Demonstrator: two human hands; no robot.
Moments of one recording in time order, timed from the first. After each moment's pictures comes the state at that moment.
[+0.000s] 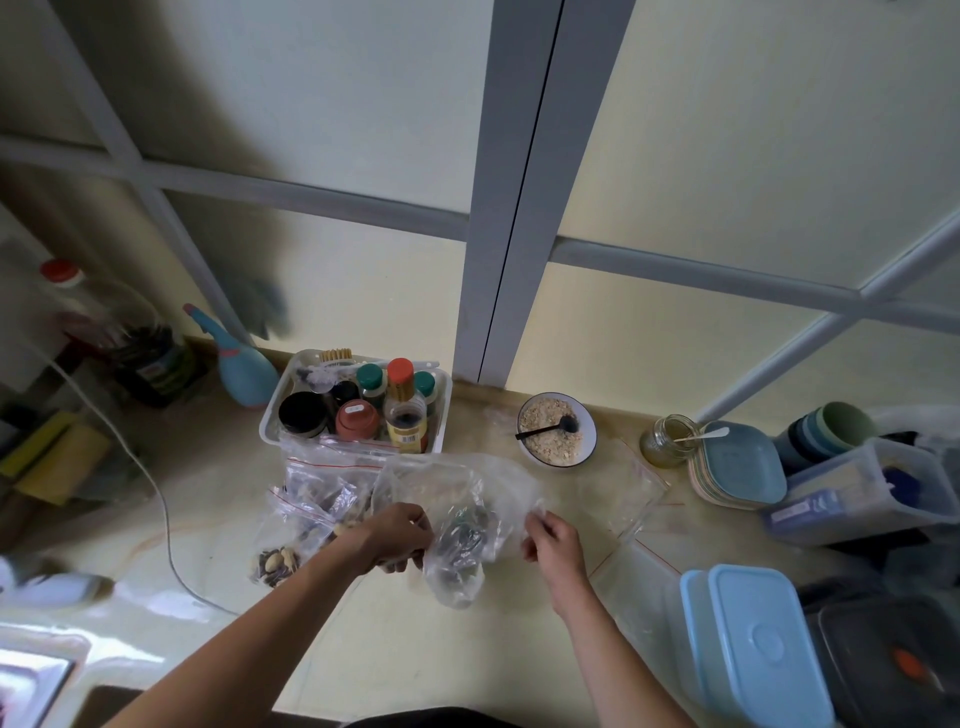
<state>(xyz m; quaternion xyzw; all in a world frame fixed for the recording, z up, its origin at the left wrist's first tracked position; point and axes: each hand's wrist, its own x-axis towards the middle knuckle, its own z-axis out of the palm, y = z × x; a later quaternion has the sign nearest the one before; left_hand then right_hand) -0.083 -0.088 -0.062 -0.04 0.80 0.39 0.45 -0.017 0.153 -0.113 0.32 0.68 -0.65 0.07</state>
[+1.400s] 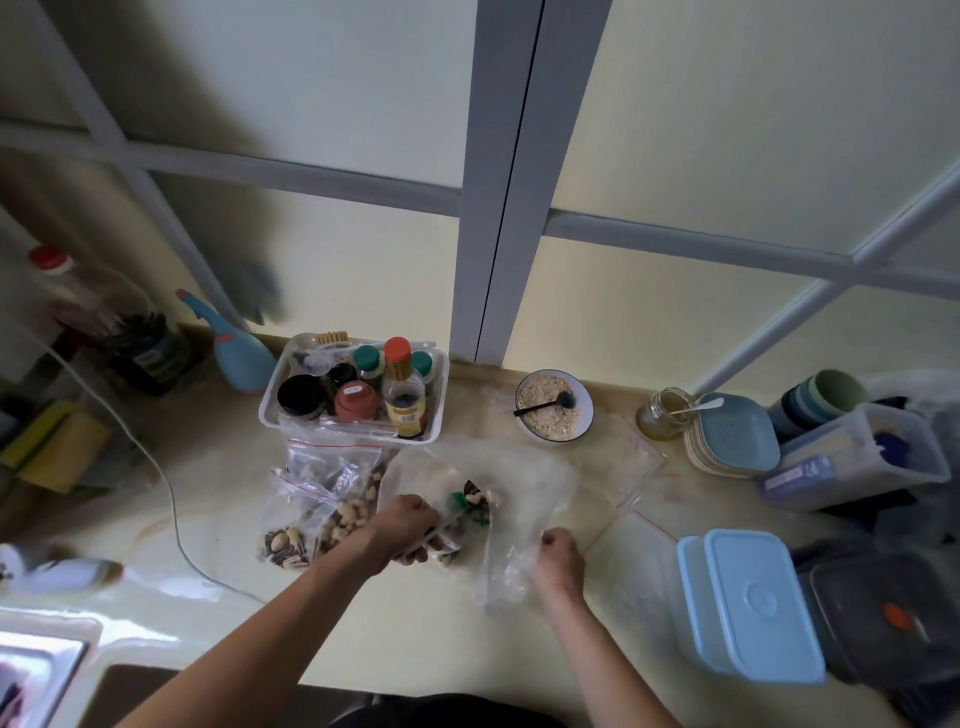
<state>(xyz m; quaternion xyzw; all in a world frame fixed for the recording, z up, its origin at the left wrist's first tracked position) -0.058 -0.078 -0.065 -0.13 0.76 0.48 0.42 0.020 0.128 -0.098 0.45 0.77 -0.43 0.15</state>
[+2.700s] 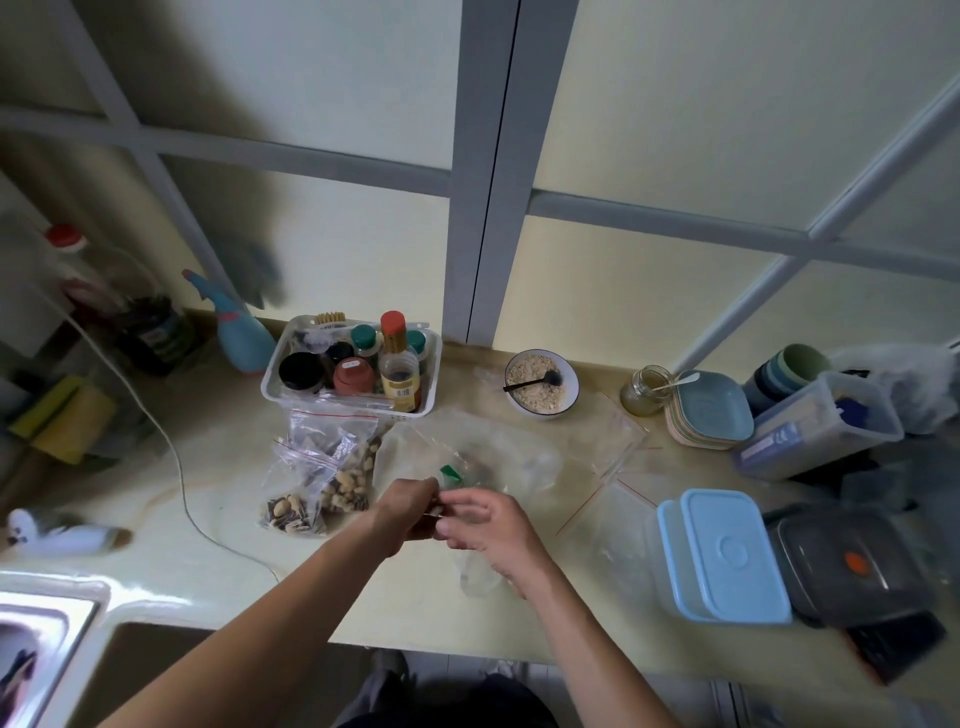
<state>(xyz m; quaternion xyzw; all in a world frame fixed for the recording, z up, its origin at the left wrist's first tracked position) -0.019 -0.061 -0.055 -0.25 0.67 0.59 0.38 0.047 0.083 -0.037 0.16 0.67 -0.69 0.20</state>
